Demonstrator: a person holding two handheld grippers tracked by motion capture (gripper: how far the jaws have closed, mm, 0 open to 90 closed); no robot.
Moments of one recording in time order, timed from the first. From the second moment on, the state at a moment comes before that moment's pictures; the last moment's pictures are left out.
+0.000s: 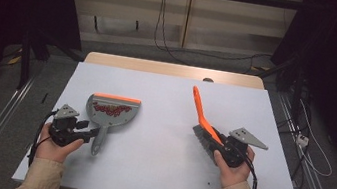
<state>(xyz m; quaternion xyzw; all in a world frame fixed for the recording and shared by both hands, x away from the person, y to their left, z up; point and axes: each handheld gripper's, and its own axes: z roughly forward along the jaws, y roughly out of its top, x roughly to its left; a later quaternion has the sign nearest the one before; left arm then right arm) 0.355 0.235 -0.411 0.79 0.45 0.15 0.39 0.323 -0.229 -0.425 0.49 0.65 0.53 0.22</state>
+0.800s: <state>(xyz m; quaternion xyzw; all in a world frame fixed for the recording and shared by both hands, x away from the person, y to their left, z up) 0.358 0.229 -0.407 0.79 0.45 0.17 0.39 0.331 -0.213 -0.445 0.53 0.68 0.45 0.22</state>
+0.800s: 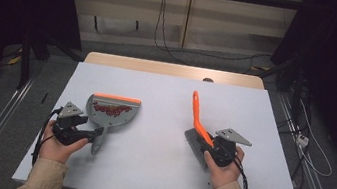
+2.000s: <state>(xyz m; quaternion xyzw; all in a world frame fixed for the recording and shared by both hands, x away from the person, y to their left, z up) 0.357 0.227 -0.404 0.78 0.44 0.18 0.40 0.273 -0.225 -0.436 0.49 0.74 0.39 0.23</state>
